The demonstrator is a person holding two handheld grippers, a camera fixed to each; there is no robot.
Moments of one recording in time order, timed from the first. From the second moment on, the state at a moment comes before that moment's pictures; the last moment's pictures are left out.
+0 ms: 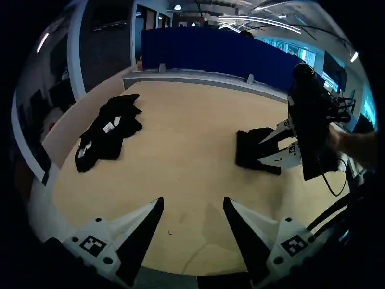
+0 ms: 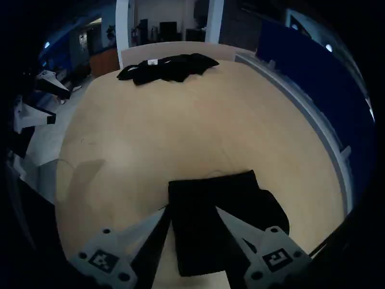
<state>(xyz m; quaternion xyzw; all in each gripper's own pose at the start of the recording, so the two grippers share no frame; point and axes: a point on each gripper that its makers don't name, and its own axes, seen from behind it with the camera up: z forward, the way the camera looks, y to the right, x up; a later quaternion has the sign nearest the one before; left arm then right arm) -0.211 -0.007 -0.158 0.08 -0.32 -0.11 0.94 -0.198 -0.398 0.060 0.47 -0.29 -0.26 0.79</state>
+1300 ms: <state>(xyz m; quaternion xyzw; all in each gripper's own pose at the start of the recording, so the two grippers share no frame) -0.212 0.009 -0.145 0.06 -0.32 -0.11 0.94 -0.239 -0.307 0.010 0.34 -0.37 -0.16 0.85</state>
